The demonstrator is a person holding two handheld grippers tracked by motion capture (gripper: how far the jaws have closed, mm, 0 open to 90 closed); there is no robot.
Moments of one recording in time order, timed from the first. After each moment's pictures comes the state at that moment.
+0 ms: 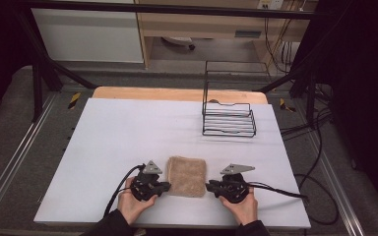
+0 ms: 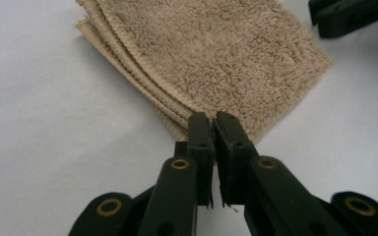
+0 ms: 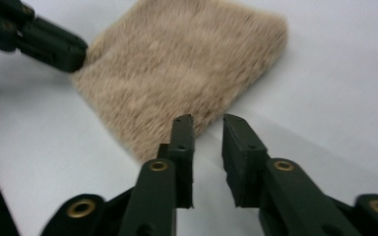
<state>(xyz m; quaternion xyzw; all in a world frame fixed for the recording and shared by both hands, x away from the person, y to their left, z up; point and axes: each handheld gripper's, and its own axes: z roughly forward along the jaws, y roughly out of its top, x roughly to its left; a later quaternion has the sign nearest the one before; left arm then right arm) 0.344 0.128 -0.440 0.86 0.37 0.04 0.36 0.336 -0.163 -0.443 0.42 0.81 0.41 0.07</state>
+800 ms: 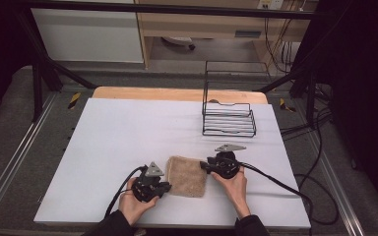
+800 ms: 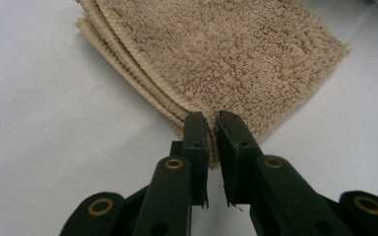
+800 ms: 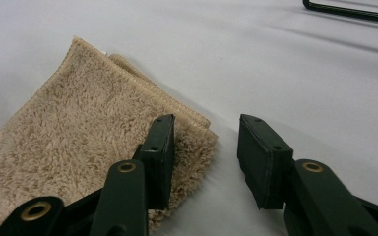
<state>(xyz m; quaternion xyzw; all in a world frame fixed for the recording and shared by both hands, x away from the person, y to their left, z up) 0.343 0.126 -0.444 0.87 0.35 0.06 0.35 0.408 -0.150 -0.459 0.46 0.78 0.42 0.10</state>
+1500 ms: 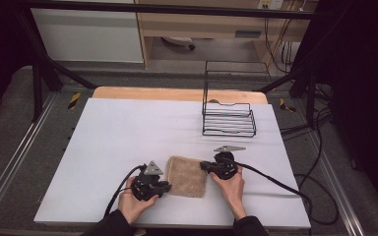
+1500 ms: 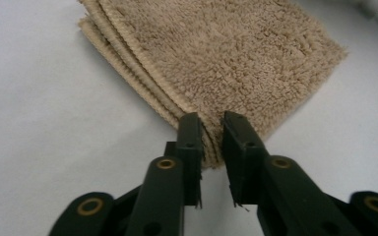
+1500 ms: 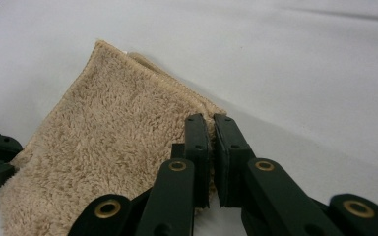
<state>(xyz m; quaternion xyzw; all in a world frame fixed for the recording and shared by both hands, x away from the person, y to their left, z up) 0.347 0.129 -0.442 0.86 0.36 0.05 0.36 0.404 -0.145 -0.458 0.48 0.76 0.42 0.06</state>
